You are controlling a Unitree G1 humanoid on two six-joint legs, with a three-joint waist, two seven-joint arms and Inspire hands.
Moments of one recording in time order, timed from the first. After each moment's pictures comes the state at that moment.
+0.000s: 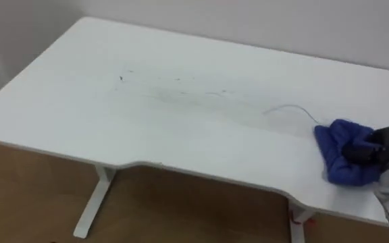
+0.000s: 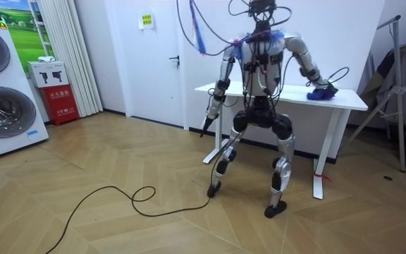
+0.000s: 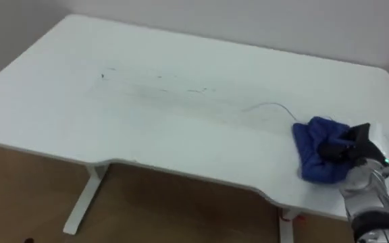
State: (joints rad) left arm 0.28 0.30 0.17 0.93 0.17 0.12 0.13; right arm -0.39 -0.51 0.02 1.06 -0.32 0.06 -0.29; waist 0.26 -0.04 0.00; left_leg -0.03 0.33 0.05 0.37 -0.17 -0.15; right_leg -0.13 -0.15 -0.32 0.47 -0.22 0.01
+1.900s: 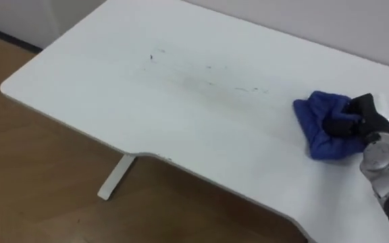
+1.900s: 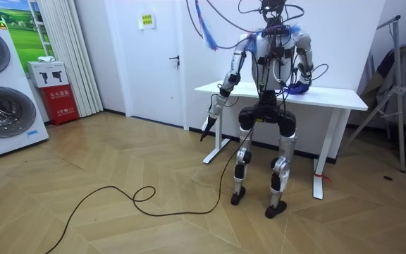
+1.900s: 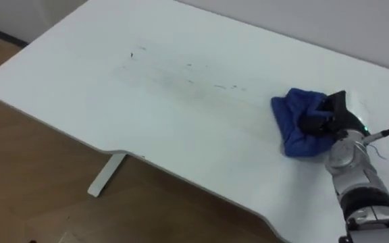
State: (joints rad) left arm 0.24 0.33 0.15 0.99 0.17 0.07 0.06; right arm -0.54 -0.51 0.14 1.10 -0.34 -0.03 -0.28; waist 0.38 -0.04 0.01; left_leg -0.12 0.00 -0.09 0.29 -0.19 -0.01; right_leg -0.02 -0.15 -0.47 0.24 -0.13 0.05
